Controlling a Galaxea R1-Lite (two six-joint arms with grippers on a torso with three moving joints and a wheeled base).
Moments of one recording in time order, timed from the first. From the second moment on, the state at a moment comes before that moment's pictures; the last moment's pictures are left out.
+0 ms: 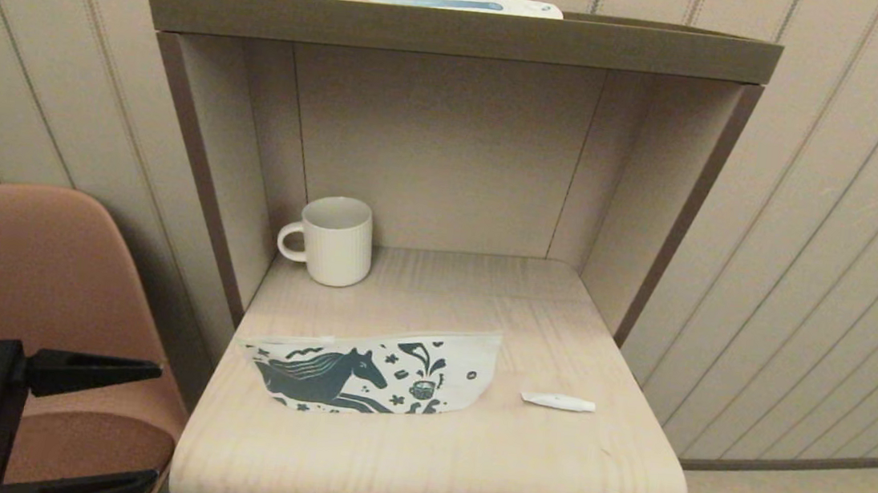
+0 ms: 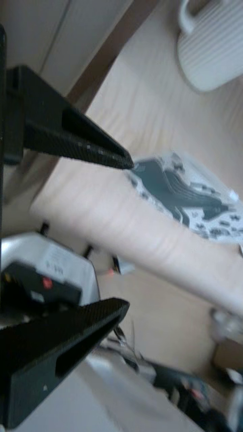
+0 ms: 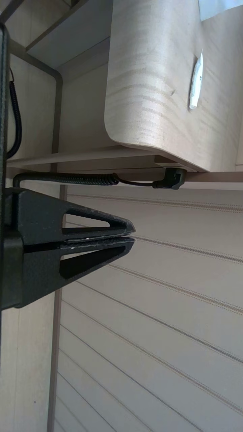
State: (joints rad) left arm 0.00 1.11 -0.48 -0.10 -1.00 0.56; right arm -0.01 0.00 0.00 -0.13 0.03 -0.08
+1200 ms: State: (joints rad) left arm -0.13 1.46 -0.68 -0.10 -0.96 0.57; right arm -0.01 0.00 0.00 -0.13 0.03 -0.08
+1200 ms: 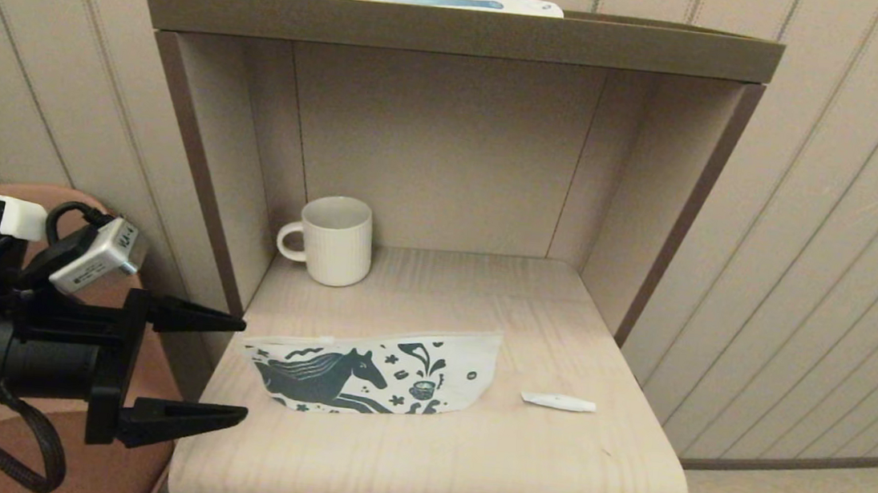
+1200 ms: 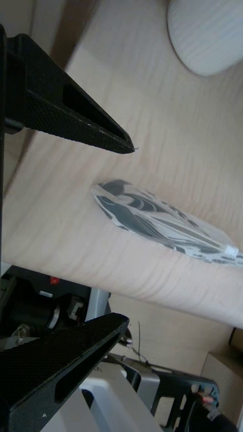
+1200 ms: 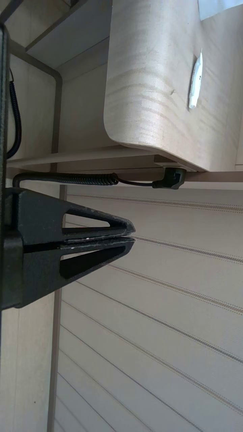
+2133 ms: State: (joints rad) left arm -0.23 1.55 -0.73 -0.10 -0.94 0.58; right arm -0.01 0.00 0.00 -0.13 0.03 -0.08
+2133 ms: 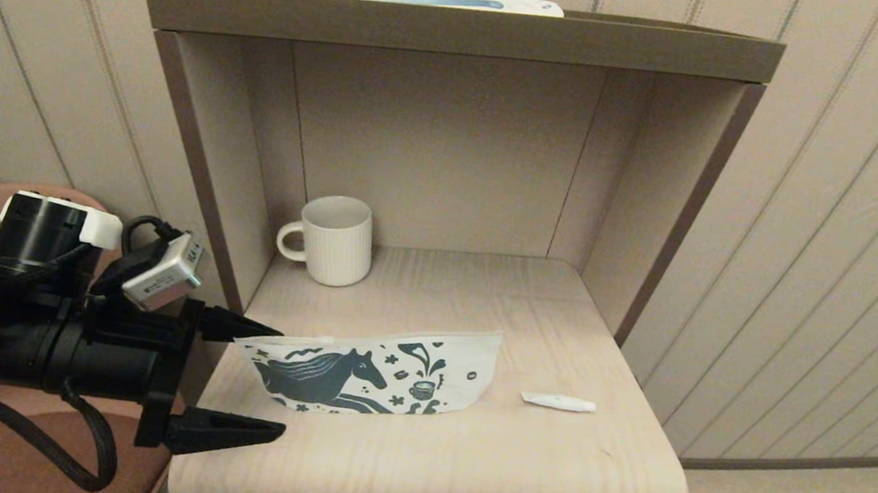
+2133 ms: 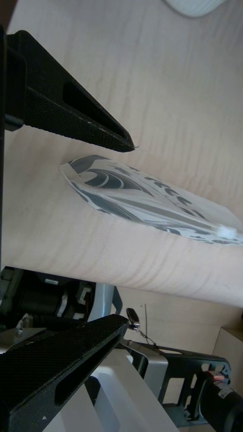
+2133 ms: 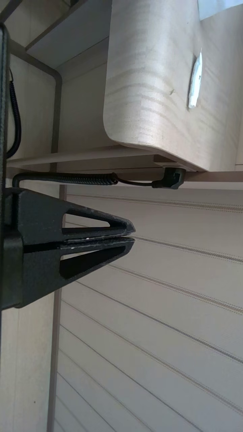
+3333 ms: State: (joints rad) left arm -0.29 1.62 -0.77 -0.10 -0.88 0.58; right arm -0.01 0.00 0.00 -0.13 0.03 -0.08
